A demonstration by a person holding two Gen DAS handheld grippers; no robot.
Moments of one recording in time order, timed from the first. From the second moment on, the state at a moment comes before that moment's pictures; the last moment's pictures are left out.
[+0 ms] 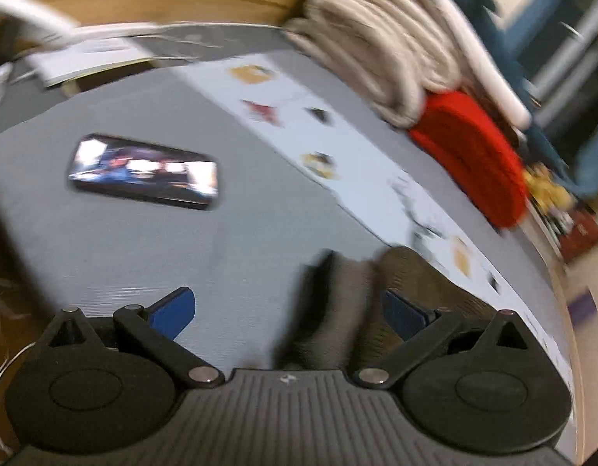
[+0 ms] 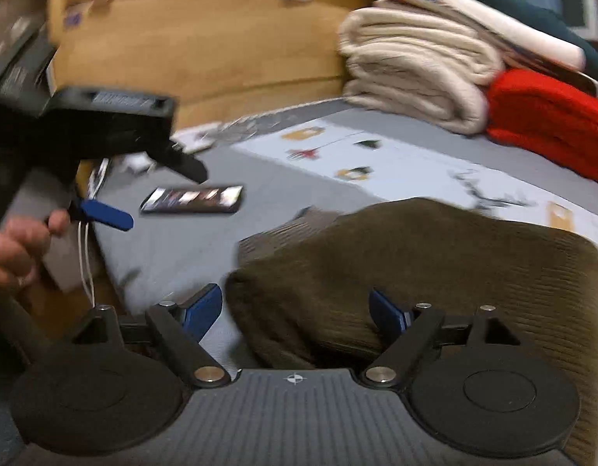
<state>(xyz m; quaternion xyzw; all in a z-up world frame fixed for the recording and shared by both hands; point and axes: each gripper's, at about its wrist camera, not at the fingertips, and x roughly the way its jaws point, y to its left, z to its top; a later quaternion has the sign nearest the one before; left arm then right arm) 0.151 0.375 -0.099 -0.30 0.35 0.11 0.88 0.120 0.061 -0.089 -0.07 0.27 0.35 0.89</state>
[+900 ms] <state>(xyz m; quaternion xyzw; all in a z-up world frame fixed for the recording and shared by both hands) 0.209 0.287 -0.125 -0.22 0.50 0.06 0.83 0.119 -0.069 -0.117 0.24 0.41 0.27 0.84</state>
